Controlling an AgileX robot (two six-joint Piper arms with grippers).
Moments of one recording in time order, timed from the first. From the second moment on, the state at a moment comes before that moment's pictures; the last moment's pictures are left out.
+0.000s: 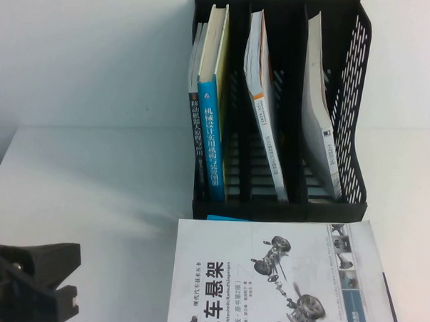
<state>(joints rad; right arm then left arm) 0.28 0.14 -0.38 0.30 0.74 -0.42 -0.59 0.68 -0.61 0.08 0.54 -0.53</state>
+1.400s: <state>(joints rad) 0.28 0.14 -0.38 0.30 0.78 -0.42 -0.07 -0.01 0.02 0.15 0.36 -0.42</state>
